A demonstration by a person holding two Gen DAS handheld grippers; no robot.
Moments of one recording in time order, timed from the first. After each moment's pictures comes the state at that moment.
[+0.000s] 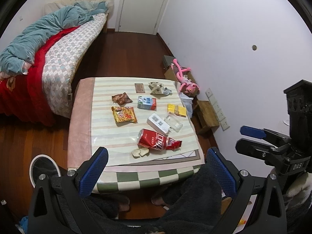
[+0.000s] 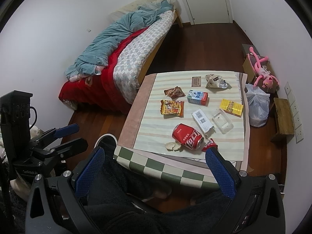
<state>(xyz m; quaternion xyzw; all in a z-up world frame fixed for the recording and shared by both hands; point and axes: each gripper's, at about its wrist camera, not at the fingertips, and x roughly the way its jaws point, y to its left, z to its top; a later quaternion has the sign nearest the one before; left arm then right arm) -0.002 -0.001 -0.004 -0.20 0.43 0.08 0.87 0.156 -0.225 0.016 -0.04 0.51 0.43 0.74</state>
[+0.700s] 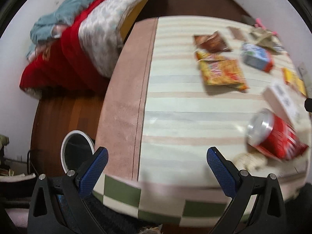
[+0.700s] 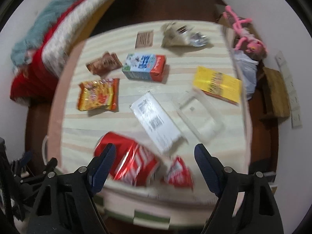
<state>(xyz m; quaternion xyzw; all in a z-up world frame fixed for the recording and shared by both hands) 0.087 0.093 -0.263 -0.12 0.59 0.33 0.73 0.318 -0.108 -0.254 -0.15 0.63 0.28 0.71</state>
